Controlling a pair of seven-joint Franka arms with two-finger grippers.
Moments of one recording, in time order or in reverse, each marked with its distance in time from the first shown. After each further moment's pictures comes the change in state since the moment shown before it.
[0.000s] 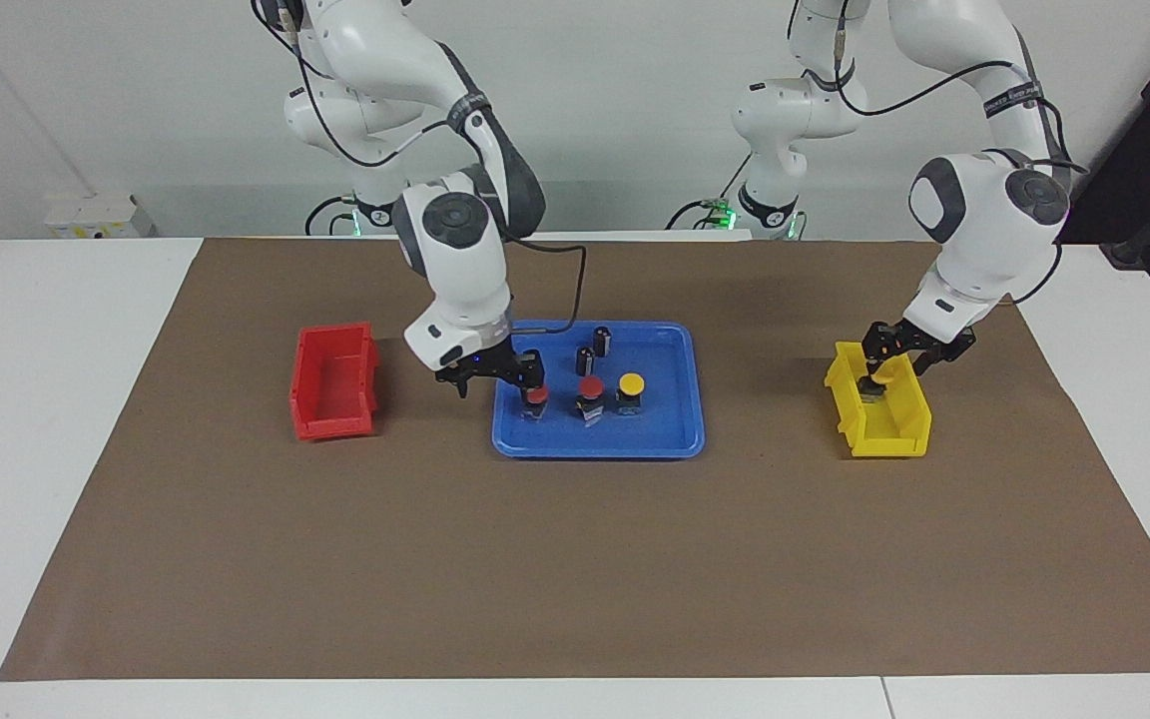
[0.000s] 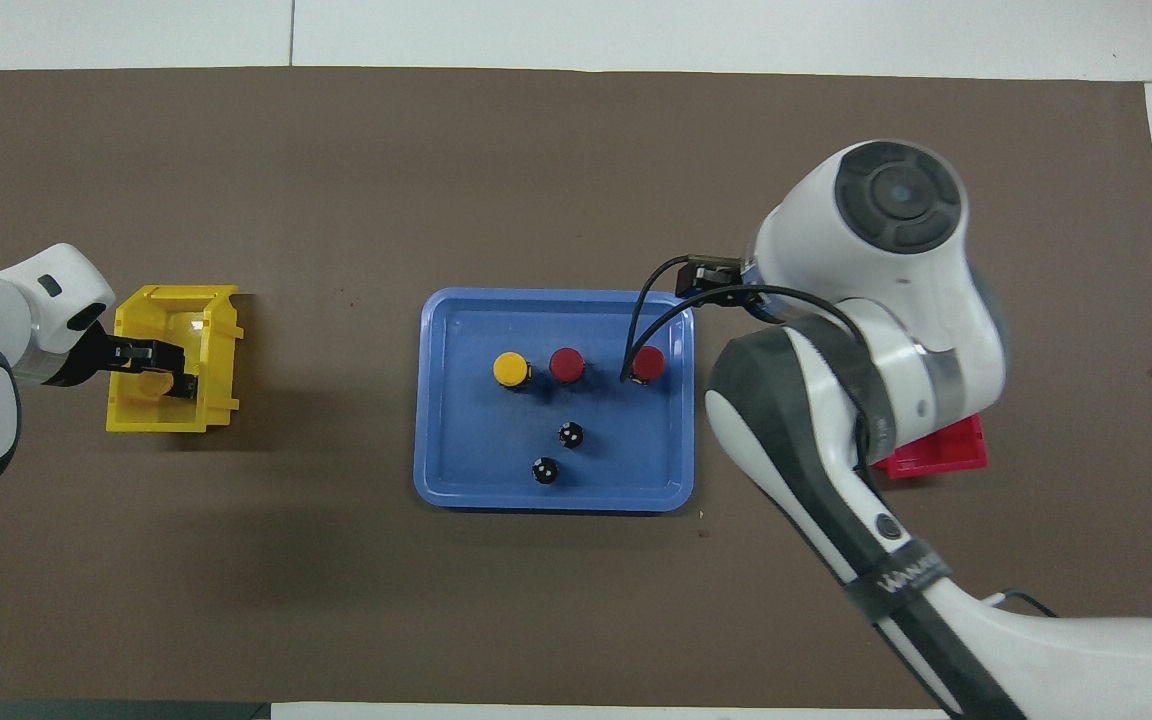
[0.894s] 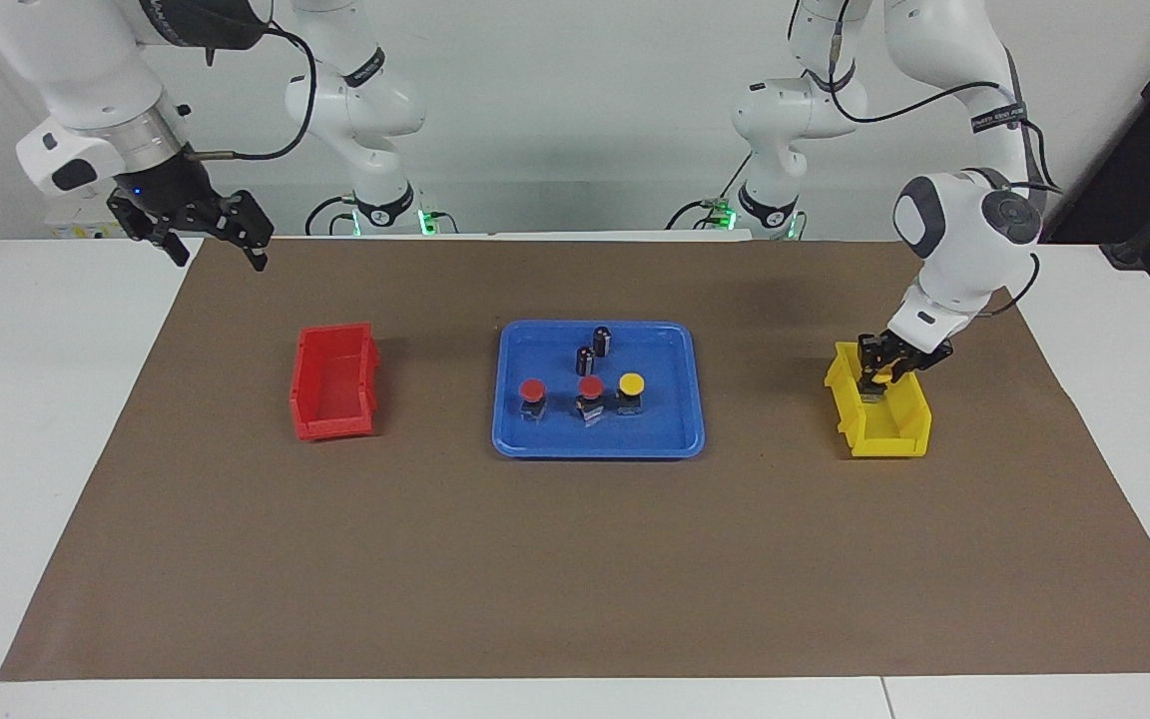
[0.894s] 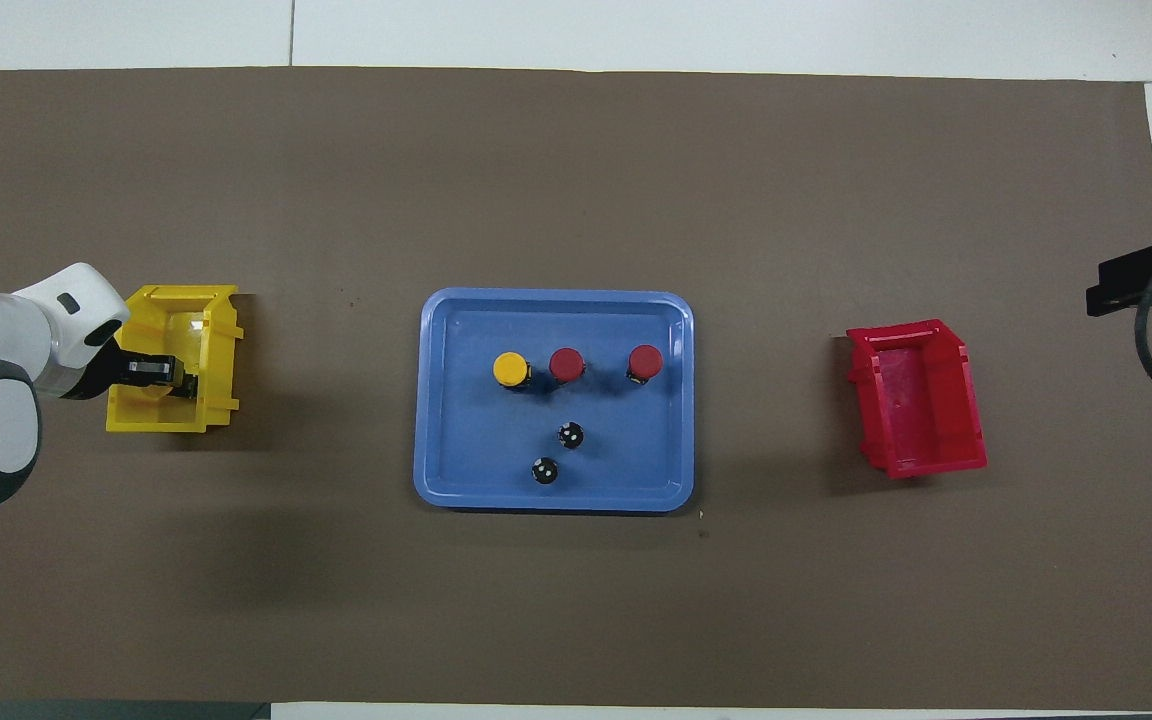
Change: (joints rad) left arm 0.003 0.003 0.002 -0.039 0.000 0.033 0.001; right arm -0.413 -0.187 -0.006 0.208 -0.004 -0.466 -0.518
